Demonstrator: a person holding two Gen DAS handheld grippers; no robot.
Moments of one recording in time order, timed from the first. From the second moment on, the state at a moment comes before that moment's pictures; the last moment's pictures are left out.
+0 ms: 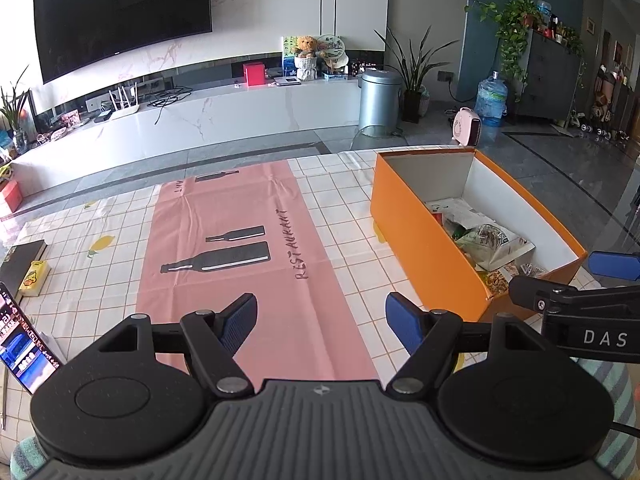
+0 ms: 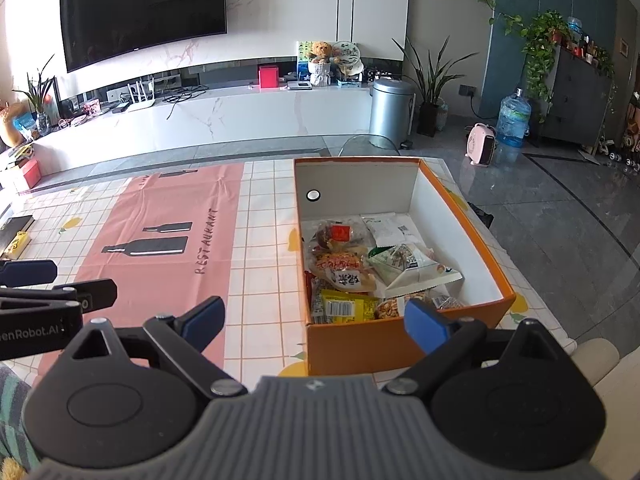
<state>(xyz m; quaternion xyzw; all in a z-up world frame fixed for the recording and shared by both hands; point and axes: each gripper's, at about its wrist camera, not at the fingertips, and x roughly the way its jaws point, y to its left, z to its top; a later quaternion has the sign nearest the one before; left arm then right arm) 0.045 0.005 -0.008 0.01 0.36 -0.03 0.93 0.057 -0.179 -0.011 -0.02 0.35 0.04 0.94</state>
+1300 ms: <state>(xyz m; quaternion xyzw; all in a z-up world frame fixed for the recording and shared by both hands) 0.038 0.010 -0.002 0.02 0.36 -0.02 0.93 0.053 -0.177 -0.009 -0.02 0.34 0.04 0.94</state>
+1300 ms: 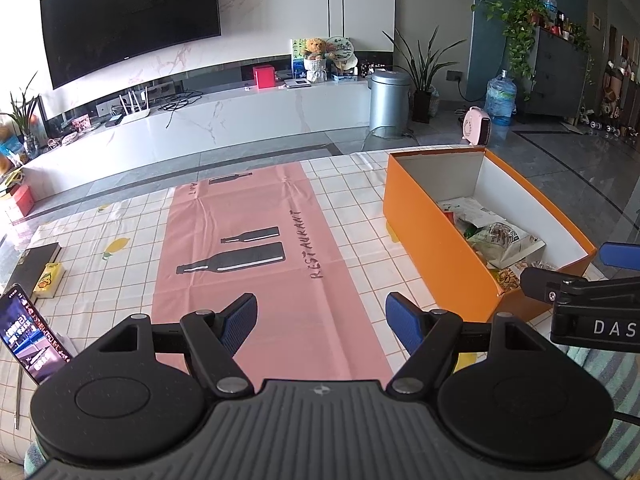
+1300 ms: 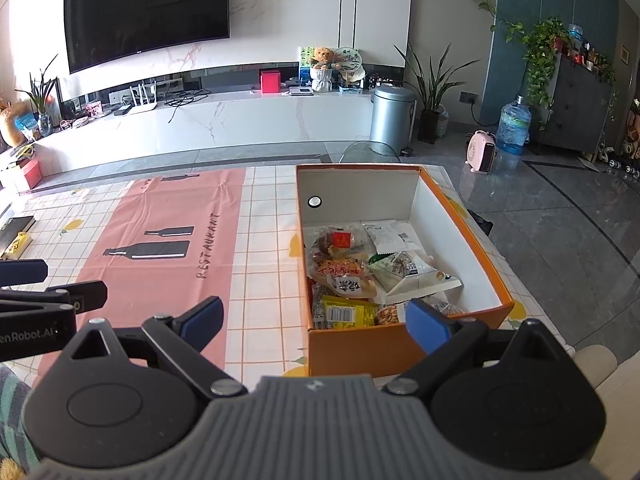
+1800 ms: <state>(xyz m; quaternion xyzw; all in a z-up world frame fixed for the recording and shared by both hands) 0.038 0.011 -0.003 0.02 0.36 -0.02 0.93 0.053 -0.177 -0.008 -0.02 0.34 0.04 0.94</state>
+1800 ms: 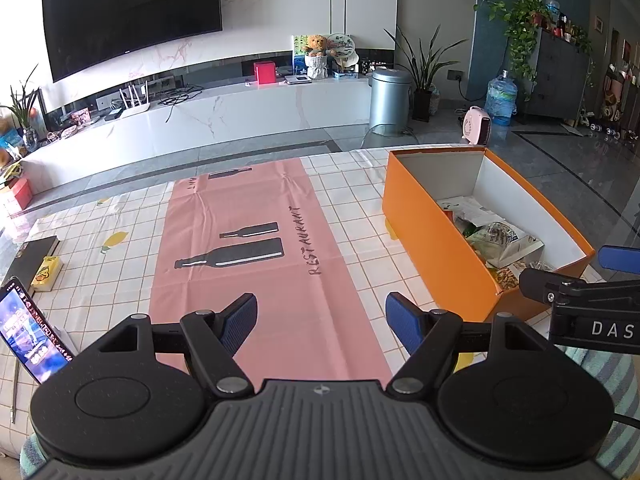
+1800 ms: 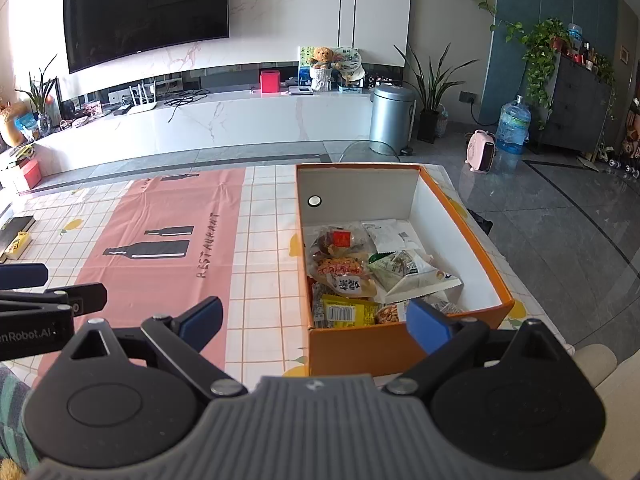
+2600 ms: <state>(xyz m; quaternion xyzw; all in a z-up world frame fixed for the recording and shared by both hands) 0.034 0.014 0.004 0.01 0.35 -0.01 0.94 0.053 -0.173 -0.007 -0.02 0.34 0.05 0.94</state>
